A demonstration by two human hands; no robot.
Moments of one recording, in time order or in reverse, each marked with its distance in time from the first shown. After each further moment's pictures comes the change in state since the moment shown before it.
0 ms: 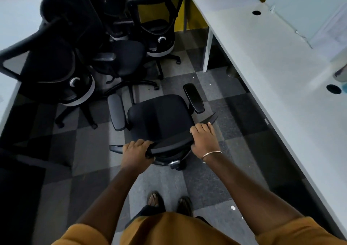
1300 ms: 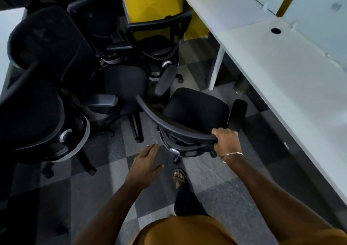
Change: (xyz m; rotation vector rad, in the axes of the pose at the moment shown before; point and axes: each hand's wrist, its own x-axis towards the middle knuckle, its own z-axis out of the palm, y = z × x) left_hand 0.357 -0.156 -0.093 -0.321 -0.136 0.165; right_hand 0.384 0.010 0.019 0.011 -0.013 0.303
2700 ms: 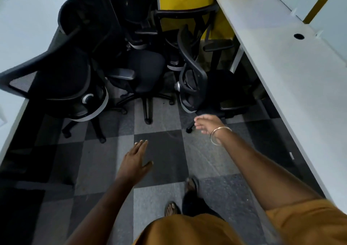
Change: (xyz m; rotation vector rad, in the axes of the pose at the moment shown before) left_hand -0.157 0.032 0.060 -0.010 0.172 -0.227; right_hand -0.052 -0.041 -0.043 0.985 -0.515 0.259
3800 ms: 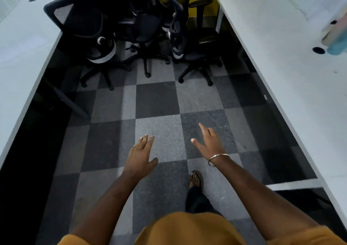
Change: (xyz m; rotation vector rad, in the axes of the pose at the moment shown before) left_hand -0.633 0.095 0.249 0.117 -0.043 0.007; right_hand -0.586 0.498 0.013 -0.643 0.118 -0.336
